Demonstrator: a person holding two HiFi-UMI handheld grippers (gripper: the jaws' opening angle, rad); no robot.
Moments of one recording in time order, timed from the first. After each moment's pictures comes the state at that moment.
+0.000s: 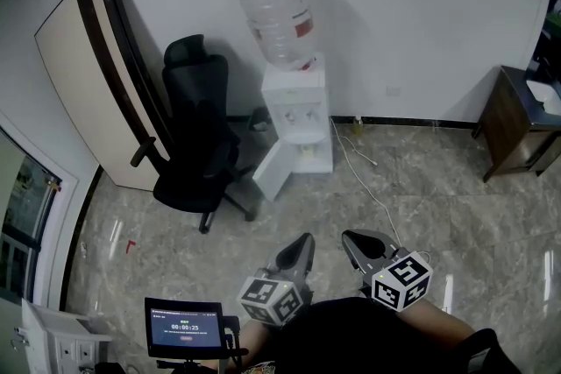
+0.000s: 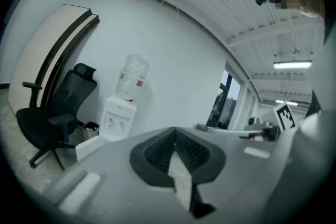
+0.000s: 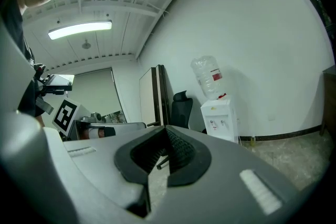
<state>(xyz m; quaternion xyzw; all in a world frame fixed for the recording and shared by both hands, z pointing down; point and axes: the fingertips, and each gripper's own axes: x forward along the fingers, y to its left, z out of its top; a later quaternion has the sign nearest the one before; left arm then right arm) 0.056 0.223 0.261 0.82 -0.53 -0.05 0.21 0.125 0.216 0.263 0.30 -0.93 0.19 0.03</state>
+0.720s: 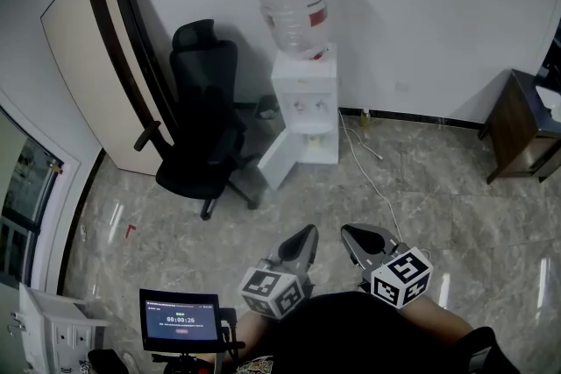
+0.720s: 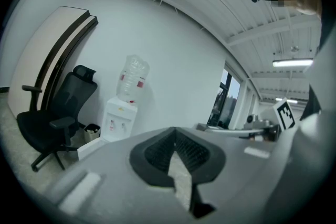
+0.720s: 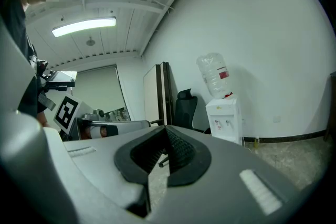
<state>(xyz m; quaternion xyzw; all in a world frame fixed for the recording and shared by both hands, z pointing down) 0.046 0.220 0.261 0.82 -0.53 -0.04 0.20 0.103 0.216 0.263 0.28 -0.94 0.18 0.05</state>
